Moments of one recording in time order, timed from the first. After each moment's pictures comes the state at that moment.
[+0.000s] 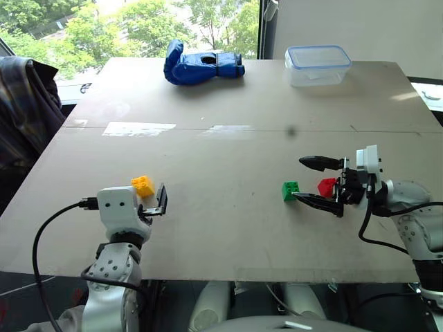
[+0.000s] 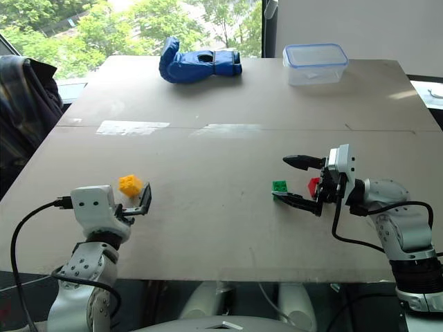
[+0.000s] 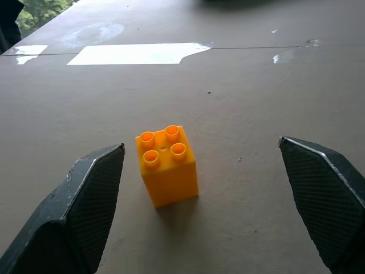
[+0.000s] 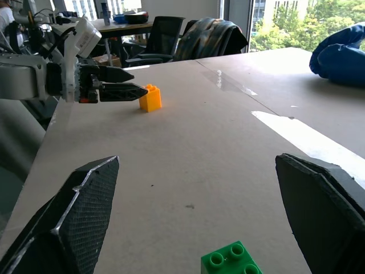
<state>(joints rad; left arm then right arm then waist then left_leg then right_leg) 0.26 0.14 0.31 -0.64 -0.10 0.48 -0.14 -0.22 -0.62 -0.05 -0.21 0.61 0.28 1.13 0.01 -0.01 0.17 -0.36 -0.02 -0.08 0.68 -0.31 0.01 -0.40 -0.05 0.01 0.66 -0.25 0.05</state>
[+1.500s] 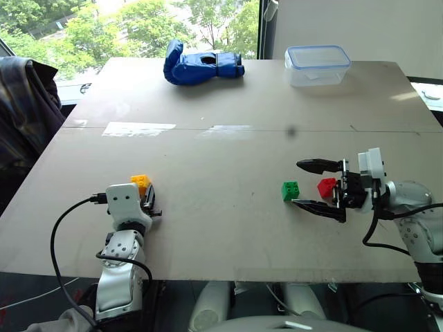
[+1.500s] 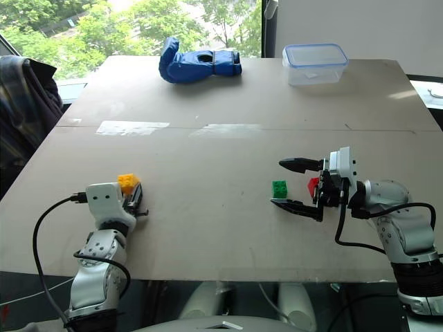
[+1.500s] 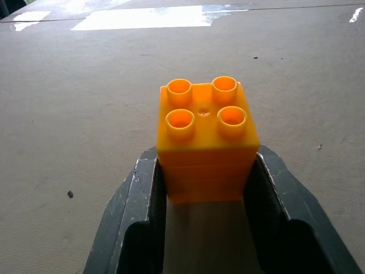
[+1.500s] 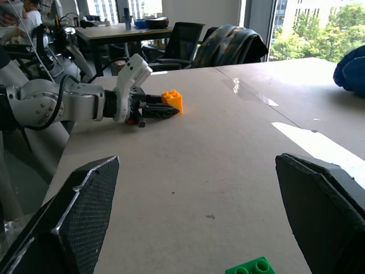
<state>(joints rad) 0.09 0.21 0.30 -0.21 -0.10 0.24 -0.09 -0.21 -0.63 -0.05 -0.26 0.64 0.28 1.17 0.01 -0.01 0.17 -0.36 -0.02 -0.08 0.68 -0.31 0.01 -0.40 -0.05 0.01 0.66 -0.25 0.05</state>
